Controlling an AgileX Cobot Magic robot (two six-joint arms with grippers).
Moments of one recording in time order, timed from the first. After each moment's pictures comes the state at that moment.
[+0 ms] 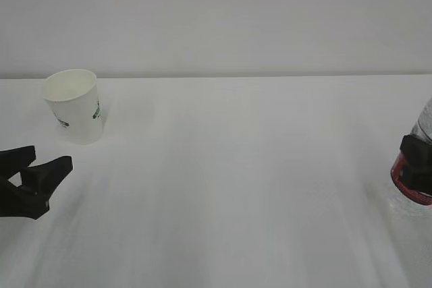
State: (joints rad) left arm -0.11 1.68 -0.17 0.27 -1.14 -0.13; right arm 0.19 1.43 -0.15 0.20 -0.88 0.00
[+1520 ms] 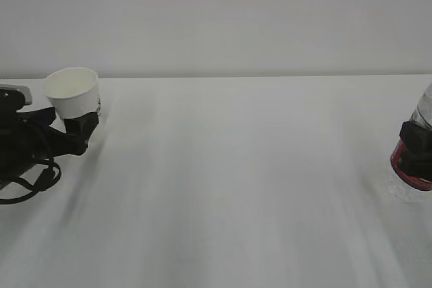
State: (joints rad) left arm -0.11 2.02 -0.56 0.13 -1.14 -0.13; right arm 0.19 1.41 -0.19 0.22 -0.84 -0.04
